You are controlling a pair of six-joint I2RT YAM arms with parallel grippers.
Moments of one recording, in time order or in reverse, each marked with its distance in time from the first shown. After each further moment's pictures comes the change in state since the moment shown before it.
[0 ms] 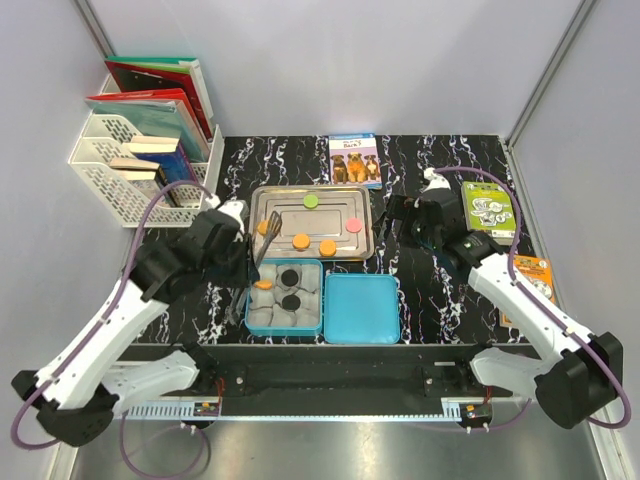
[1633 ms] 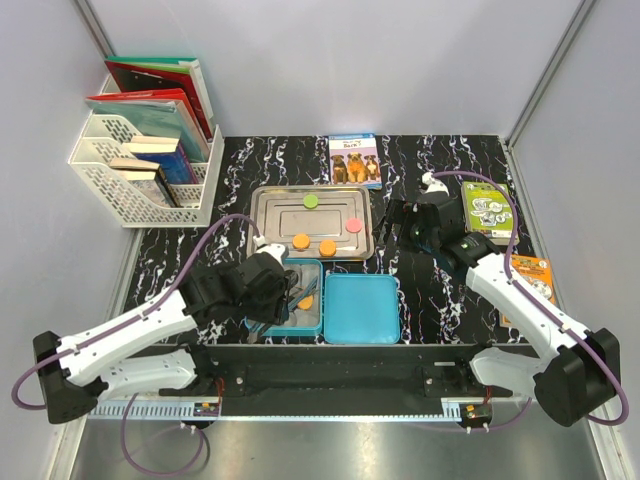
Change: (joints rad) left arm -0.322 -0.003 -0.318 0.197 -0.024 -0.157; right arm 0.000 0.016 -0.025 -0.009 0.000 0.018
